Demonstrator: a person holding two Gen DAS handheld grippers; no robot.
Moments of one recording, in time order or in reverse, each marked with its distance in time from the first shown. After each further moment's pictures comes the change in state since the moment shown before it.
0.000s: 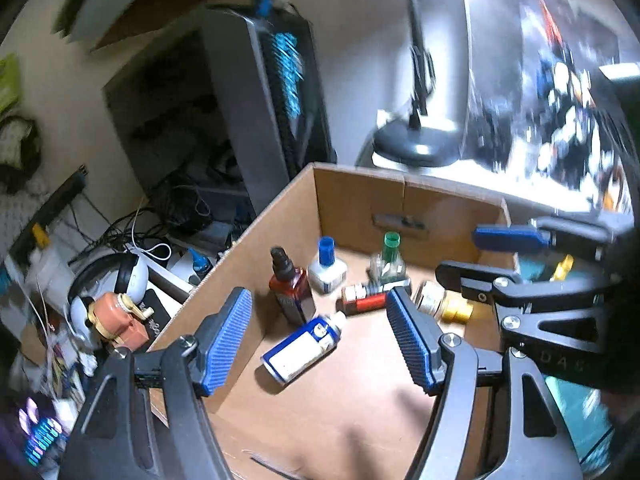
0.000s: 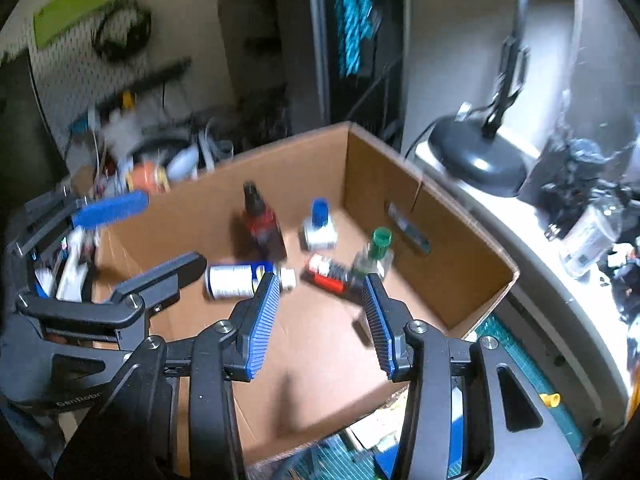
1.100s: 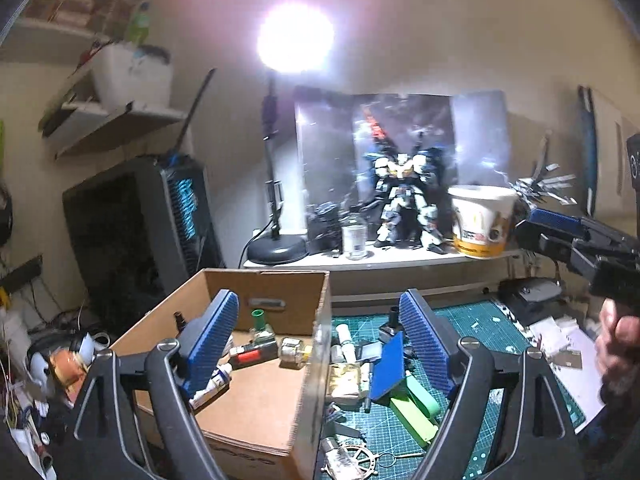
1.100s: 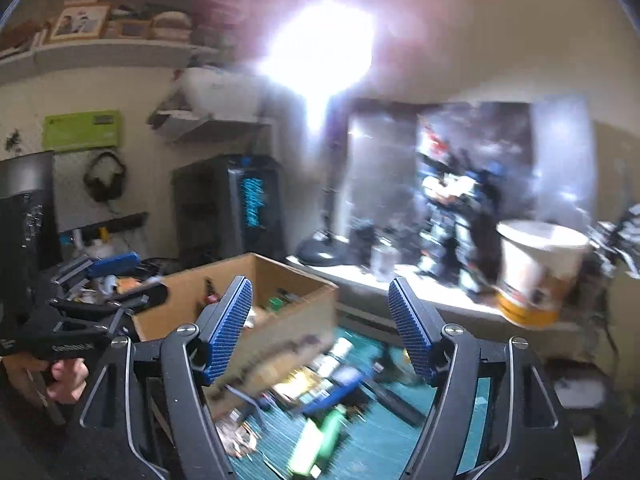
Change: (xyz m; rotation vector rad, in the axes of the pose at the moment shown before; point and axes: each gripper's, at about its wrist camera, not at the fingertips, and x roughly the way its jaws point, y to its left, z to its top) left arm -0.152 -0.073 -0.096 0.176 -0.446 -0.358; right arm -0.264 -0.001 -0.208 0.169 -0.581 -0.356
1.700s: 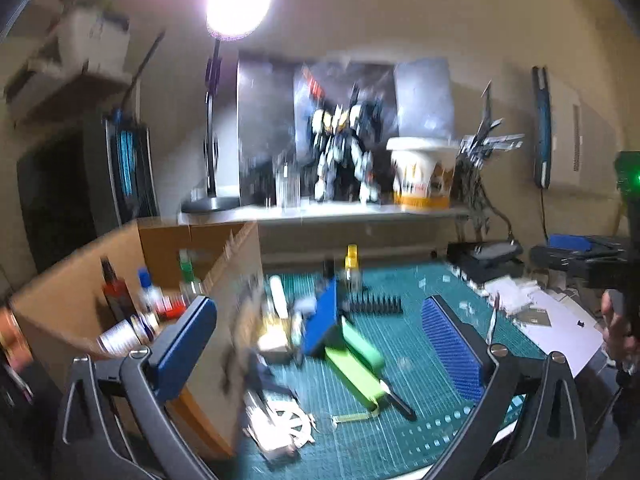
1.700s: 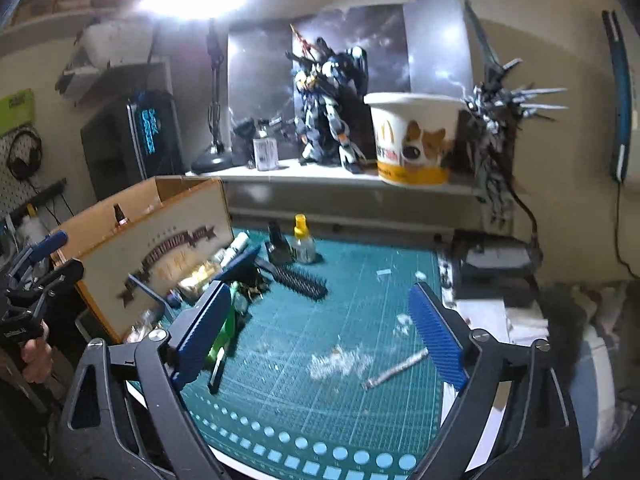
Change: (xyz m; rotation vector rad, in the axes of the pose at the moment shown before) left arm 0.028 -0.040 -0.095 -0.031 0.110 -0.142; right arm -0.042 -0.069 -0.099 0.140 0.247 -0.243
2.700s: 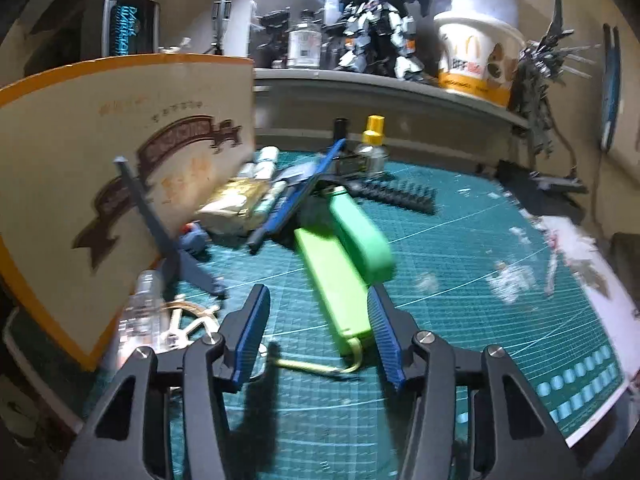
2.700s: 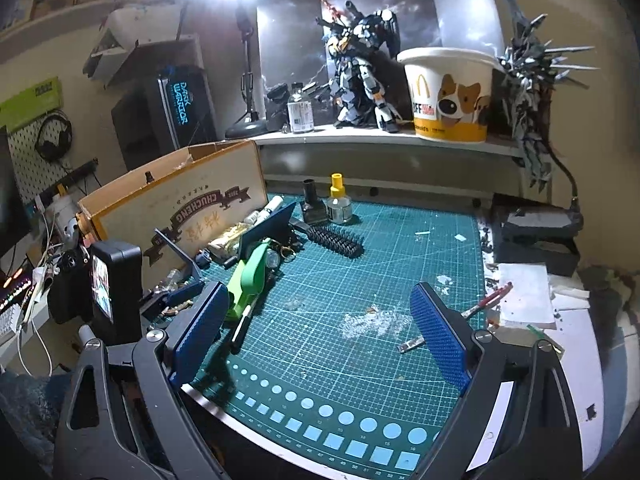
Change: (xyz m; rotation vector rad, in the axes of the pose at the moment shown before) left arm 0.105 -0.043 -0.075 -0.116 0.234 0.092; right arm 0.018 -0.005 -0.045 -0.013 0.062 0.140
